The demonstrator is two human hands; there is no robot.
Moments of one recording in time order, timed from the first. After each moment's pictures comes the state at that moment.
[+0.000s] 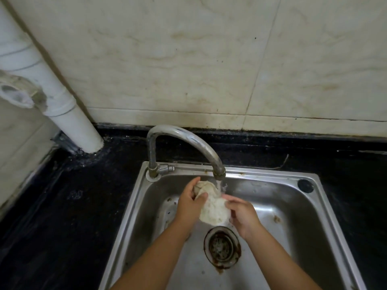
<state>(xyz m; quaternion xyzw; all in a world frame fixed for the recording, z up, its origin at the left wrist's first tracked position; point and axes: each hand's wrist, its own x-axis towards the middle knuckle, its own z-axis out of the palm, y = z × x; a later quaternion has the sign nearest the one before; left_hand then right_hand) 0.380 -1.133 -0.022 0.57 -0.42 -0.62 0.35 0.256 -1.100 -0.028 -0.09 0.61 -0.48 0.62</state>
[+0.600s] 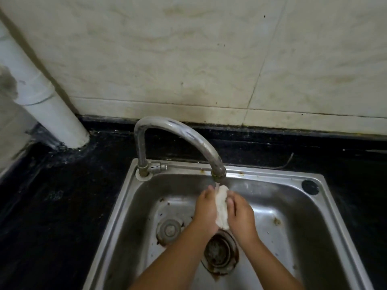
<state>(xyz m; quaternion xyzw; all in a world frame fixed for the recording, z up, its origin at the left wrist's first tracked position) 0.326 -1.142 -0.051 0.58 -0.26 -0.71 0.31 0.255 -1.101 -0.069 -0.49 0.74 -0.39 0.26</state>
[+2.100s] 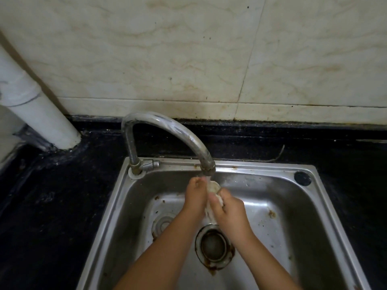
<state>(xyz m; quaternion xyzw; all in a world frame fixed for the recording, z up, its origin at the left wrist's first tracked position) 0.328 -1.154 -0.042 0.62 -0.32 -0.64 0.32 0.263 -1.090 -0.030 -0.52 0.69 -0.38 0.31</state>
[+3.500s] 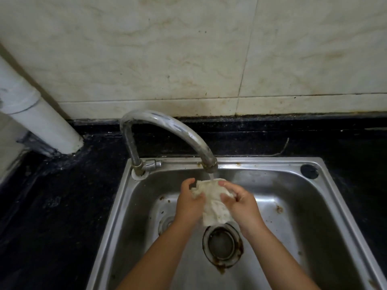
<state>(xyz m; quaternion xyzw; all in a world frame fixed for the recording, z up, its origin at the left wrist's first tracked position) 0.360 -1.137 -0.036 0.61 -0.45 -0.57 0.31 0.252 -1.099 -0.044 -0.29 0.65 -0.48 0.50</state>
